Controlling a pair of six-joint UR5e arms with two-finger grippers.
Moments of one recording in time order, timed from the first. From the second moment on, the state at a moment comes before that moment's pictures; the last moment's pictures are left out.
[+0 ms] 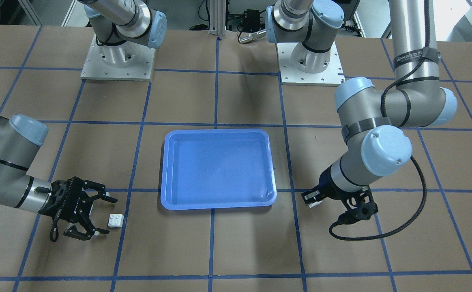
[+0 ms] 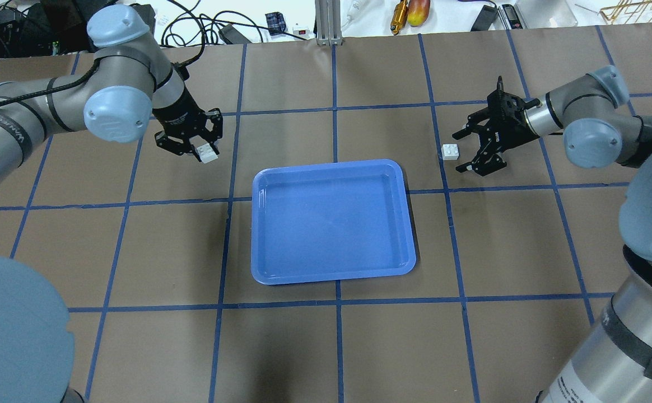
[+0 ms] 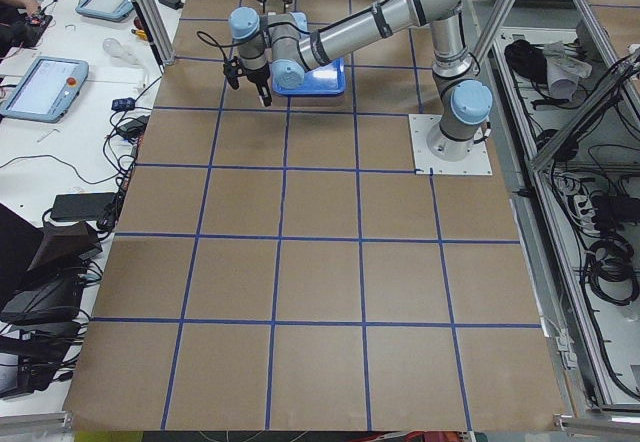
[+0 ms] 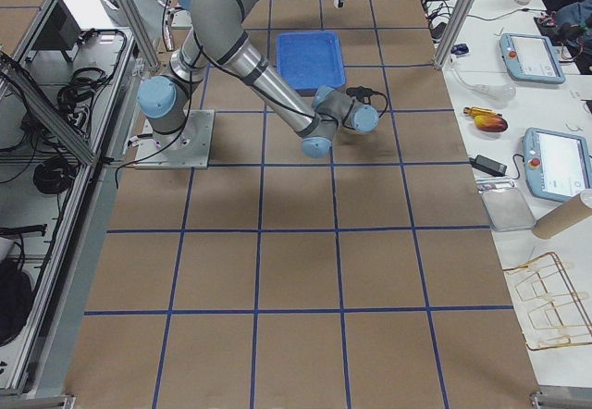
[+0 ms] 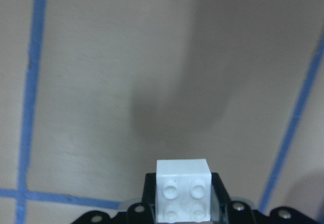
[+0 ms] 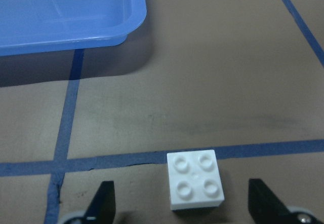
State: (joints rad) left arm -1.54 -1.99 -1.62 -1.17 1.48 -0.44; right arm 1.22 -0.96 1.74 -2.11 -0.85 -1.96
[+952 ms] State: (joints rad) left arm -1.83 -2.03 -1.71 -1.04 1.40 -1.62; right arm 1.23 -0.98 1.73 -2.11 -0.85 -2.00
